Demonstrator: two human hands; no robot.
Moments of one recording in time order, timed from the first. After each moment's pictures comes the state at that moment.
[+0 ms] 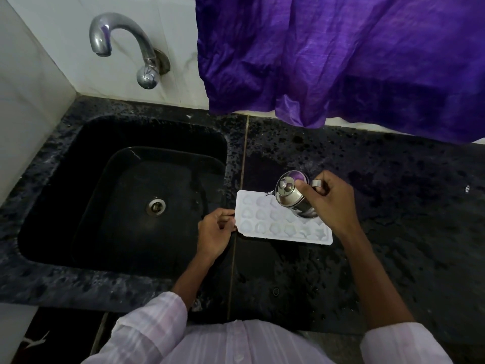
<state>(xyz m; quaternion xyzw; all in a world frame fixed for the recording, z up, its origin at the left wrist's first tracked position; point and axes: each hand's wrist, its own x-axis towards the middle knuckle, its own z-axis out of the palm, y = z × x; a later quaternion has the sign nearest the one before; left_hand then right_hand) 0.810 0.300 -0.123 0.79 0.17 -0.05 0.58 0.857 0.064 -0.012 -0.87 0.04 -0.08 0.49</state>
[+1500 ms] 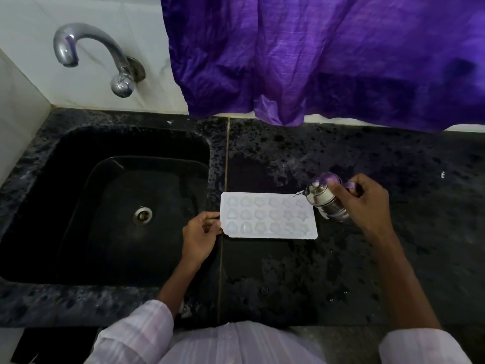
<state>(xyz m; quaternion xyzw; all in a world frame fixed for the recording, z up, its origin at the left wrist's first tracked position) 0.809 0.300 -0.123 0.80 0.17 -0.05 0.58 0.838 -0.023 -0.003 -0.88 0.11 -0.12 0.45</state>
